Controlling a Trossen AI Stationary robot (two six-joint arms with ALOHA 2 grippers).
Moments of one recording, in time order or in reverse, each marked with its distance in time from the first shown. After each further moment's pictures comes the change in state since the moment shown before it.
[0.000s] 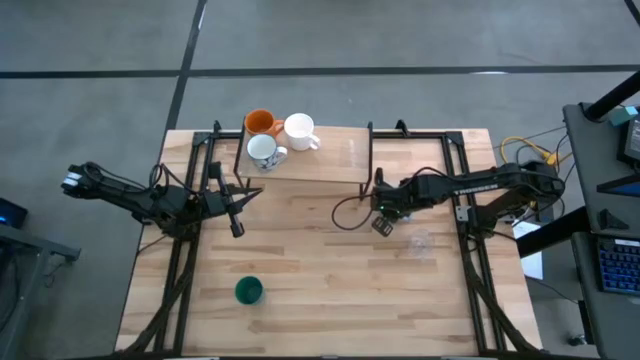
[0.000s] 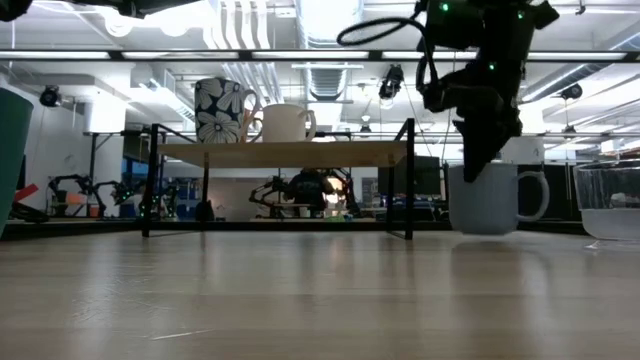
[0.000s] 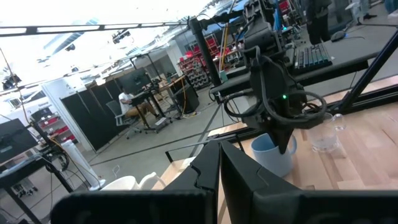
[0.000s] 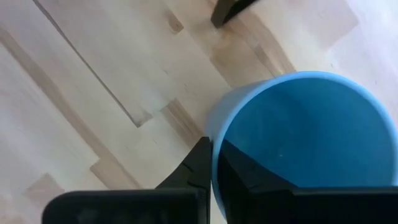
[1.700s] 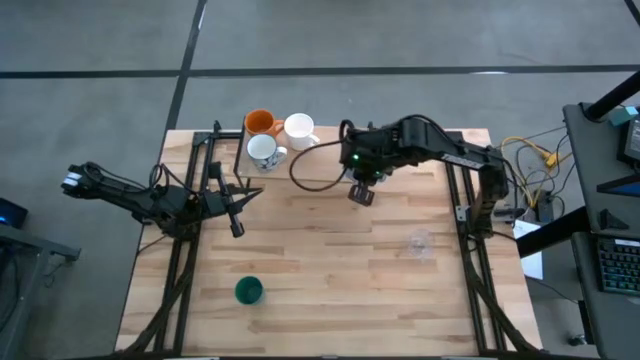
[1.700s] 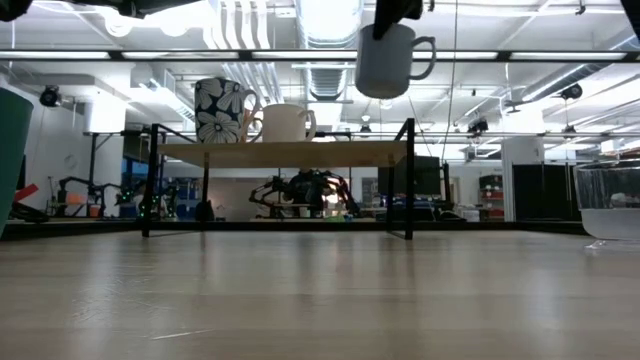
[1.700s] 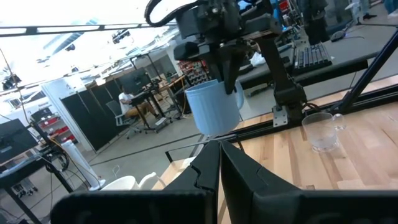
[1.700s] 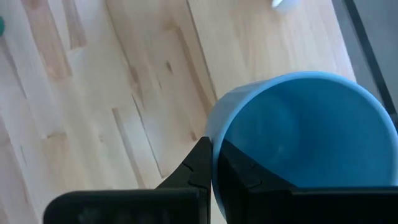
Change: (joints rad) left arm 0.000 0.000 0.000 0.000 0.000 0.000; right arm -0.052 0.407 1.261 -0.697 -0.001 -0.412
